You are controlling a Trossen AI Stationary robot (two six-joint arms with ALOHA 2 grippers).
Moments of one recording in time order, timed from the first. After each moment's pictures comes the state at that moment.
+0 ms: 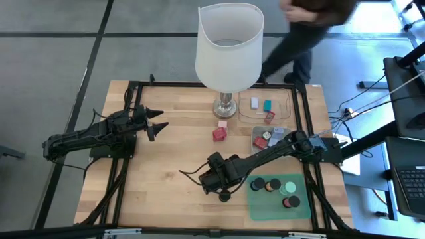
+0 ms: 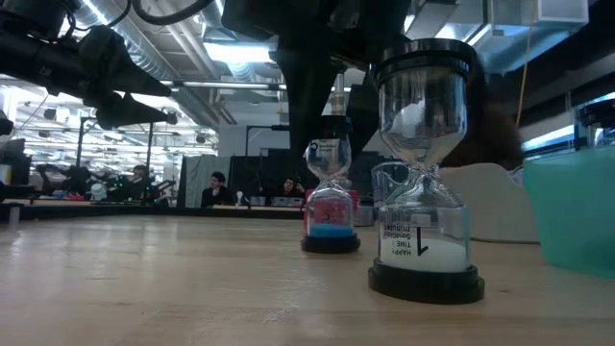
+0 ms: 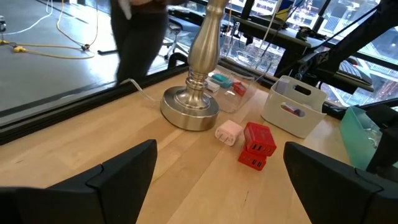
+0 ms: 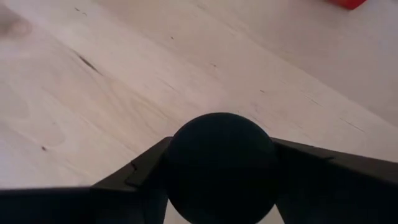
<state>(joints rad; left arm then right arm) 0.29 0.13 0.16 -0.21 -0.16 -0.32 0.41 2.23 1.91 -1.08 0.38 1.38</state>
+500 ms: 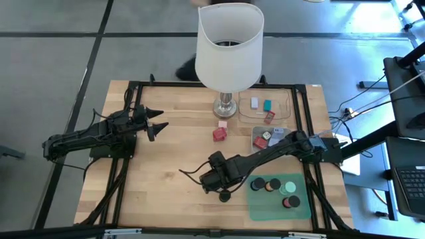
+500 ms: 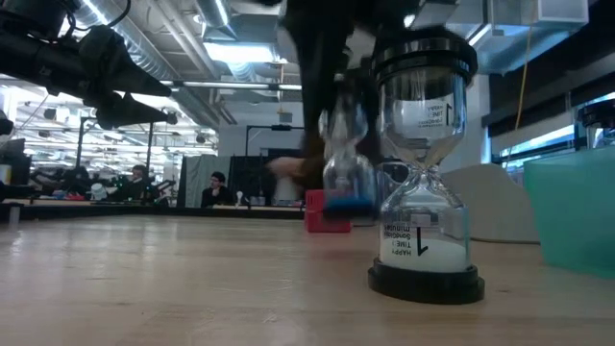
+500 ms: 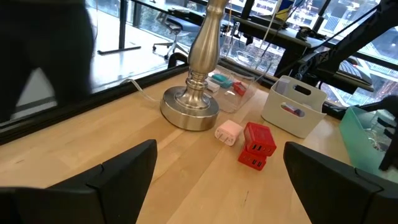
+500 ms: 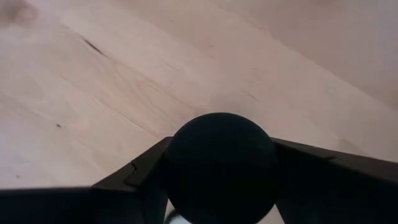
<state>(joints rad) 0.29 0.13 0.16 -0.21 -0.16 -0.32 0.41 2.23 2.00 -1.20 0.29 1.41</state>
